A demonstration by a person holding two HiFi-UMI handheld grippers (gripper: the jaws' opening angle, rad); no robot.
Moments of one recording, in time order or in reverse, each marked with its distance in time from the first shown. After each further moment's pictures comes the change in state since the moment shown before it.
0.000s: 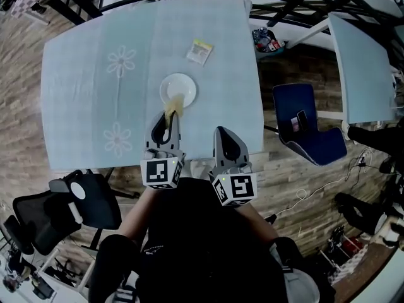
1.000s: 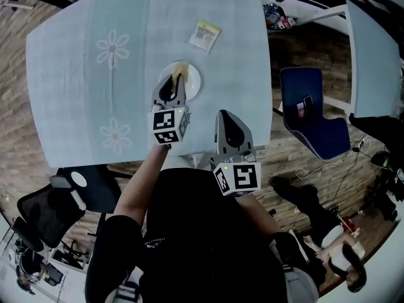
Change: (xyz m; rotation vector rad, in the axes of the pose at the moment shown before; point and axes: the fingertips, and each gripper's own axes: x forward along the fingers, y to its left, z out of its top) left arm 0.134 0.056 -0.104 -0.100 0.274 0.021; right arm 0.077 -0.013 -0.006 0.001 0.093 -0.029
